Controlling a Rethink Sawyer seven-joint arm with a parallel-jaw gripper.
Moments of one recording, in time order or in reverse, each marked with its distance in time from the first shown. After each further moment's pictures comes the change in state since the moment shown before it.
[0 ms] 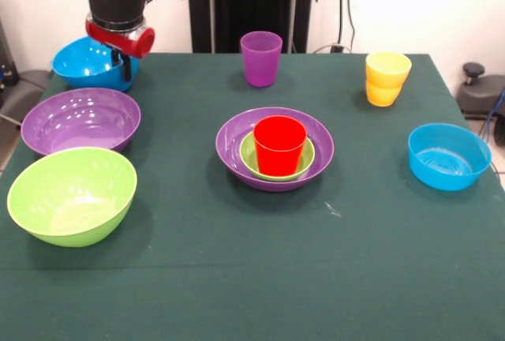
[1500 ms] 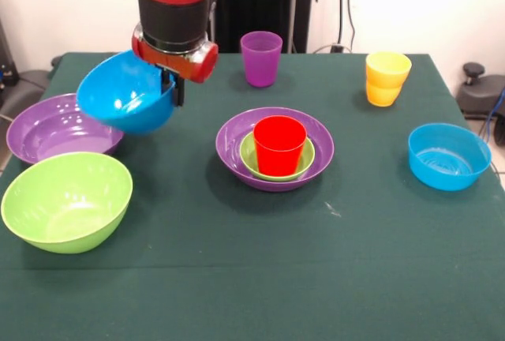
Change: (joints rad) arm 0.258 -0.027 0.121 -0.285 0.189 0.396 0.000
